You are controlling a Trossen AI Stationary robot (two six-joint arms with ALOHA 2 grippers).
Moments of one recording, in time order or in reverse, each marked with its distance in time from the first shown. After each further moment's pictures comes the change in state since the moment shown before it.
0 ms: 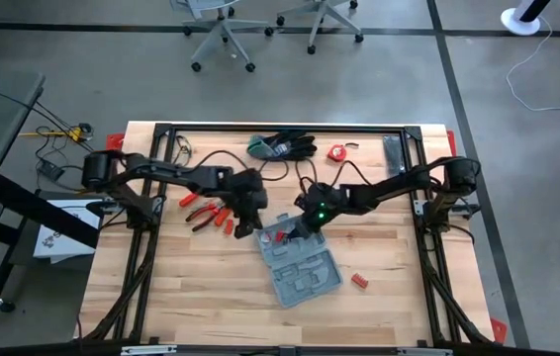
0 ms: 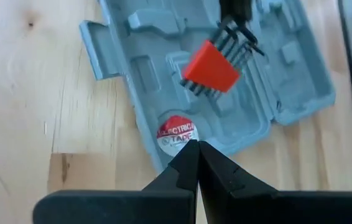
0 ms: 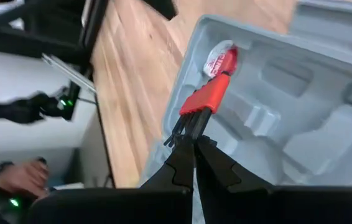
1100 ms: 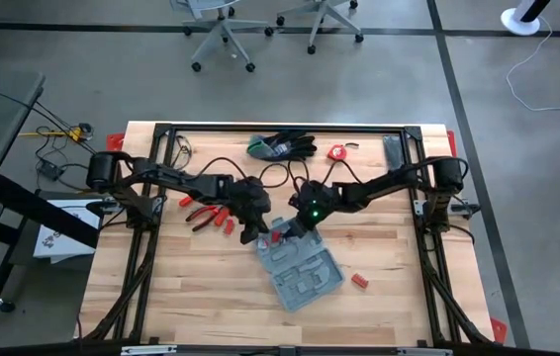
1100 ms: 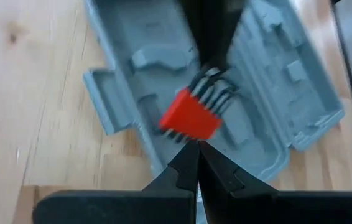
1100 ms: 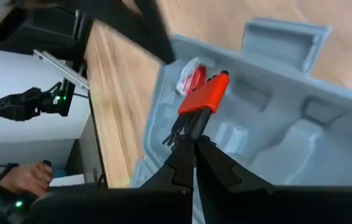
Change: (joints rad) left arm -0.049 0.055 -0.053 0.205 -0.043 -0.097; right arm -0.029 0.099 0.047 0.029 -0.068 -0.022
